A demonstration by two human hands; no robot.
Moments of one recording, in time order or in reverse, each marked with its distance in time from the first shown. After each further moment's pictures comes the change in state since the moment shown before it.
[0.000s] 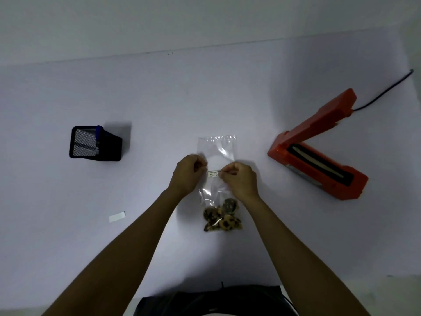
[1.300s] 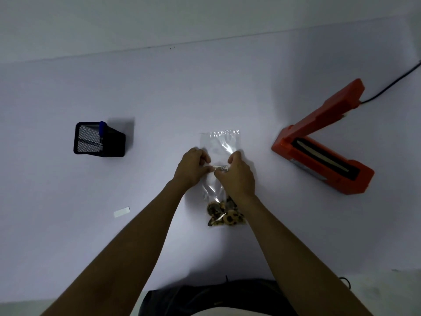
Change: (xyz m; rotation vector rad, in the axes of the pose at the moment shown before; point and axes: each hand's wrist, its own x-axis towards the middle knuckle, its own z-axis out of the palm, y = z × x) left_hand 0.013 -0.008 0.004 0.080 -0.079 0.025; right_hand -0.008 -0.004 0.022 -0.344 0.088 -0.129
